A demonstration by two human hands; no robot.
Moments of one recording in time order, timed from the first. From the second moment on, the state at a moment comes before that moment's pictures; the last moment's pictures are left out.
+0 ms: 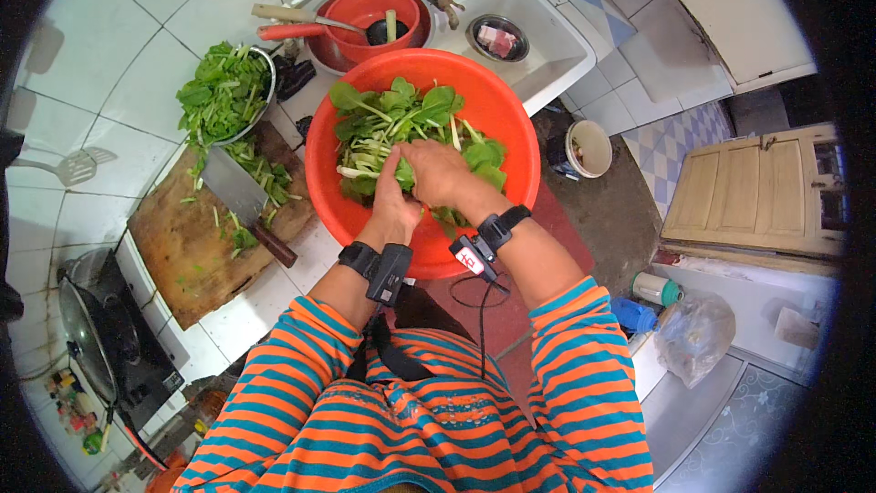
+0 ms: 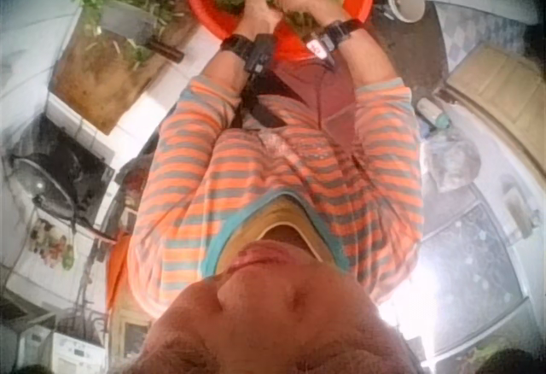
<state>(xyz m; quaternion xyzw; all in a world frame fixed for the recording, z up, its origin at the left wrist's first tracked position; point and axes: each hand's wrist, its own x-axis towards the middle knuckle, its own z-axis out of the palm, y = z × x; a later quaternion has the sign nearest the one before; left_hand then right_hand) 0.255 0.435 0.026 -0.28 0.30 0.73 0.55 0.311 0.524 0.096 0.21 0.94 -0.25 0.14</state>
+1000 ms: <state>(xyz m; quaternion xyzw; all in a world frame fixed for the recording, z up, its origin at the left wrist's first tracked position) 0.253 0.434 0.034 -0.31 0.39 0.69 0.53 0.267 0.622 0.049 0.30 0.88 -0.36 0.11</state>
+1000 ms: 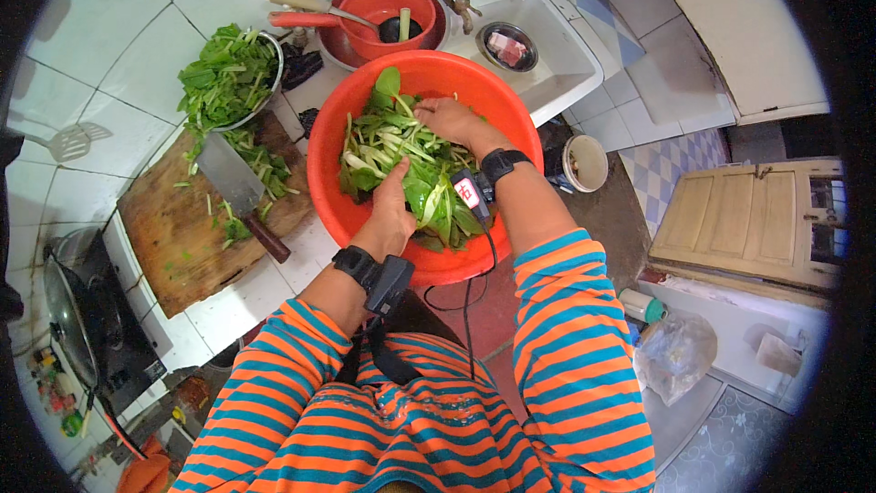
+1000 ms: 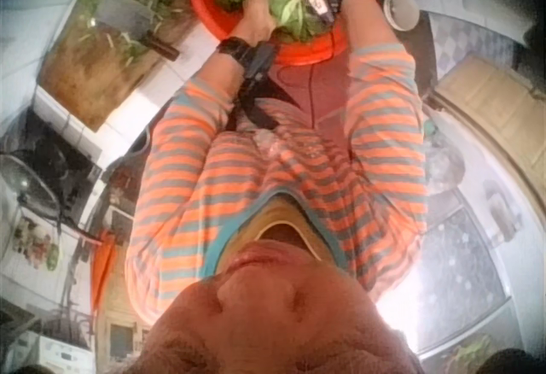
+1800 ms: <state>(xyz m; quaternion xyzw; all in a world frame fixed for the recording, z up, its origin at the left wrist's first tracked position) 0.241 0.441 0.068 -0.14 0.32 0.73 0.59 0.299 0.582 0.104 0.35 0.69 -0.64 0.07</state>
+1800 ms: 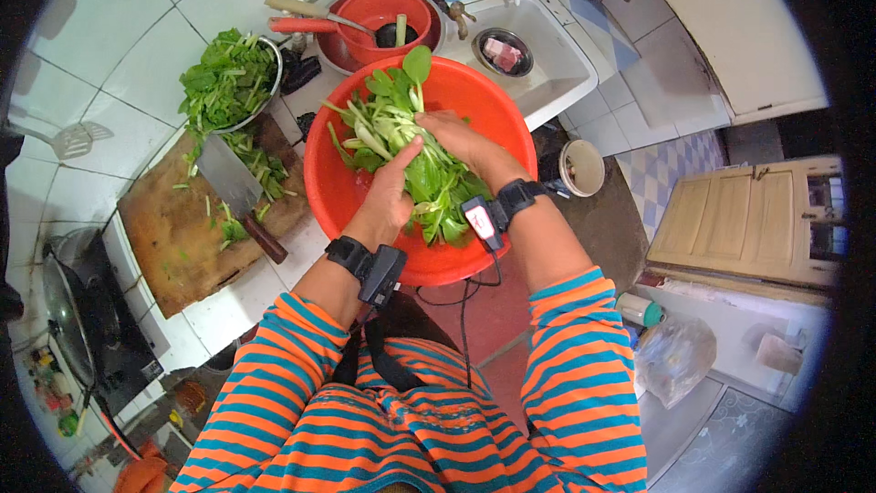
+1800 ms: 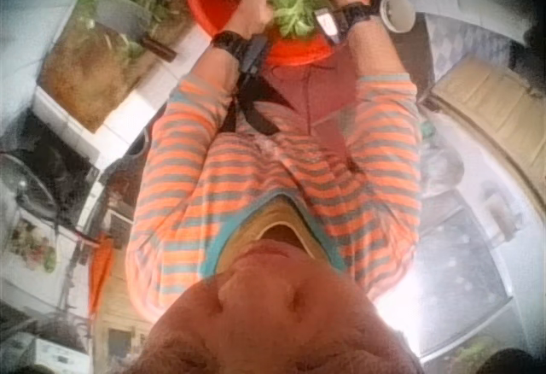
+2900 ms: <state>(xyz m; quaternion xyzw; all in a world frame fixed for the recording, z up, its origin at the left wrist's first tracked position) 0.215 0.431 0.212 0.50 0.59 0.55 0.33 0.336 0.512 0.218 0.12 0.69 -0.57 -0.44</state>
